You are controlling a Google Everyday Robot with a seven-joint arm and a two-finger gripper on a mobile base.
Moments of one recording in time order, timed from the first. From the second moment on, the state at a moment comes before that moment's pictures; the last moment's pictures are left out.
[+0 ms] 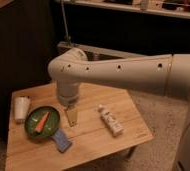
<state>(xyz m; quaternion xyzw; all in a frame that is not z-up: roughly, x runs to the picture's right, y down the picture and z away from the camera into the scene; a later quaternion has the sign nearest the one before) -0.124 0.090 0.626 -0.31 -0.17 -0.20 0.91</state>
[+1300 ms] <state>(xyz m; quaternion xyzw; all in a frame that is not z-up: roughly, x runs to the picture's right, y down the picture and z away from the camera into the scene) -0.115 0.052 0.619 -0.30 -0.08 -0.11 0.94</state>
